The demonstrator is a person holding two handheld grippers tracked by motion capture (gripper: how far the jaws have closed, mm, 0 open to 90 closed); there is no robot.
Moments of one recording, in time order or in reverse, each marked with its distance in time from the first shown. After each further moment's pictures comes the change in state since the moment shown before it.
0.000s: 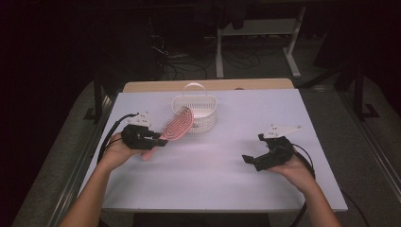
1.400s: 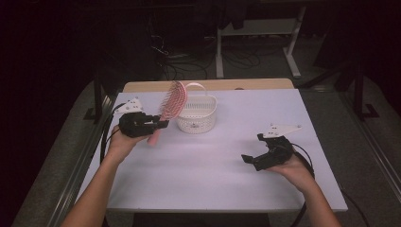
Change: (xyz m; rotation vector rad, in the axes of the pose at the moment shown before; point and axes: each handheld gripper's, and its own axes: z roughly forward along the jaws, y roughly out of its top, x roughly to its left) left arm 0.012 0.021 -0.013 -0.276 0.088 -0.080; right arm 0.000 0.001 0.001 -0.006 0.014 0.003
